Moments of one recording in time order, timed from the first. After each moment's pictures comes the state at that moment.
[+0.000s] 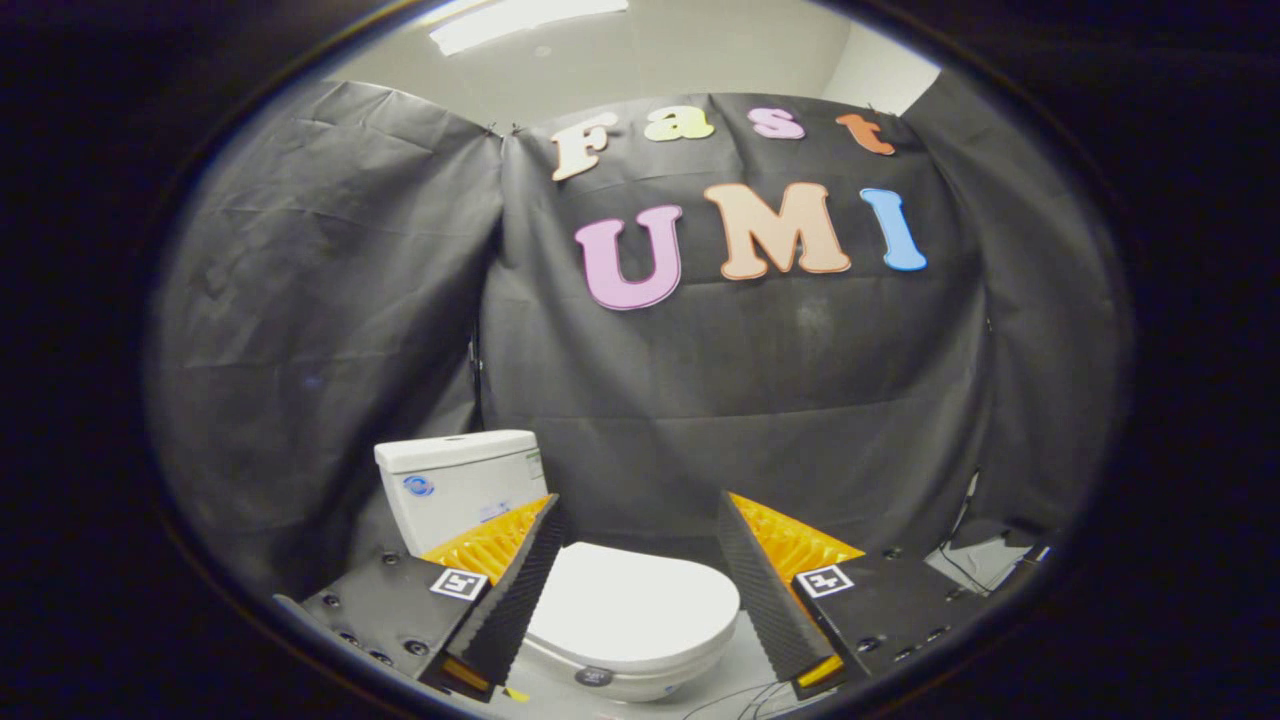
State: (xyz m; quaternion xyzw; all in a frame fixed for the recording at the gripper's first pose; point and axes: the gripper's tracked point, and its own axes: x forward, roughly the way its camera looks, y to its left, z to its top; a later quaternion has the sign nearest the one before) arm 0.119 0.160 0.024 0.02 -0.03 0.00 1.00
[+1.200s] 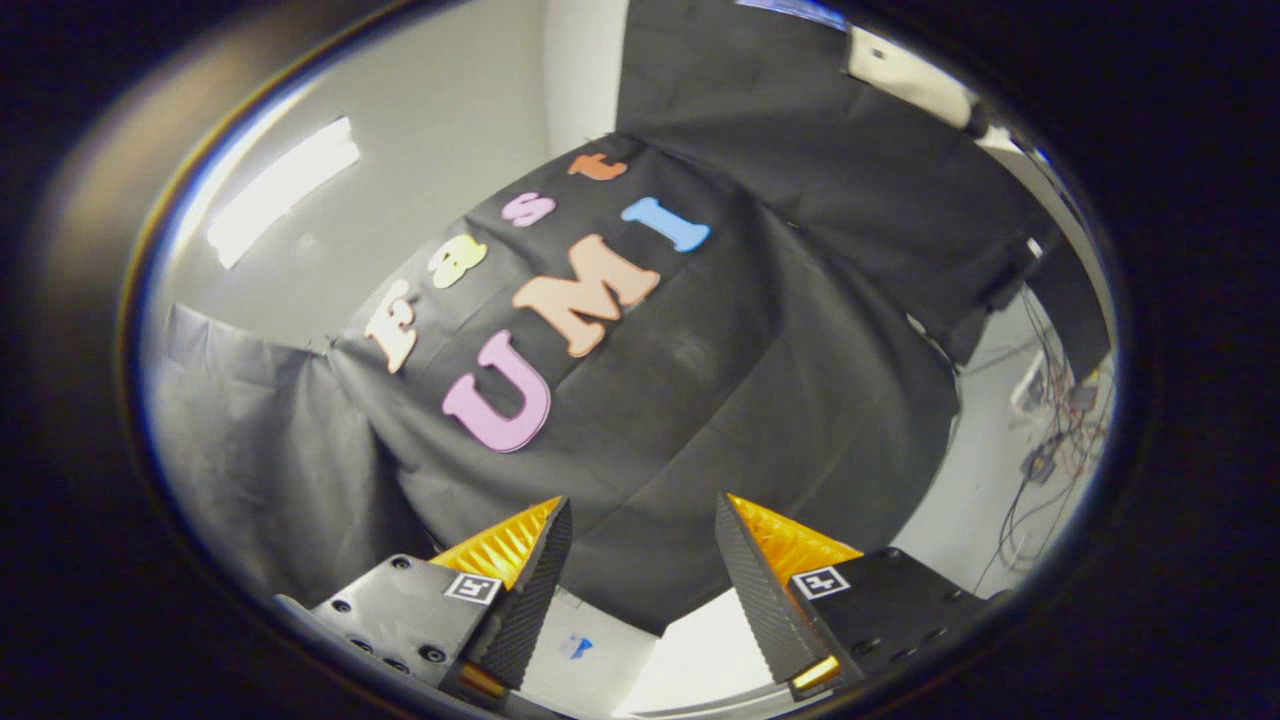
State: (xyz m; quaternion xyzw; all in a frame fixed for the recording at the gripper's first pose) arm 0.136 0.137 -0.031 0.42 -0.20 -0.16 0.87
